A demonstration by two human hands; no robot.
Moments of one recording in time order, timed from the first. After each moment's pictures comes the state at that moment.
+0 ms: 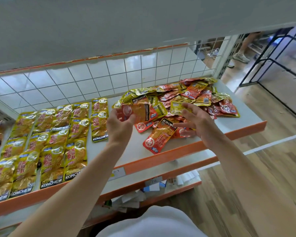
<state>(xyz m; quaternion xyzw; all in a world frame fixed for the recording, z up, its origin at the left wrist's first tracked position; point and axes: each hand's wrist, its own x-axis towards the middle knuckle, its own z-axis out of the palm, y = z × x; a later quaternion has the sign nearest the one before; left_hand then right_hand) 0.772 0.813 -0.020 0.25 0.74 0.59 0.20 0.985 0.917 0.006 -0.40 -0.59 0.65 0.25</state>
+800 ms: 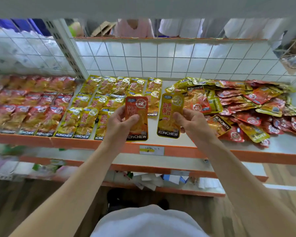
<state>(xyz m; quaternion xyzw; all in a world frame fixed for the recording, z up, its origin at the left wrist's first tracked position) 0.723 0.670 -0.016 0.12 0.66 0.69 0.28 0.863 0.837 -0.013 -0.29 -0.67 0.66 0.17</state>
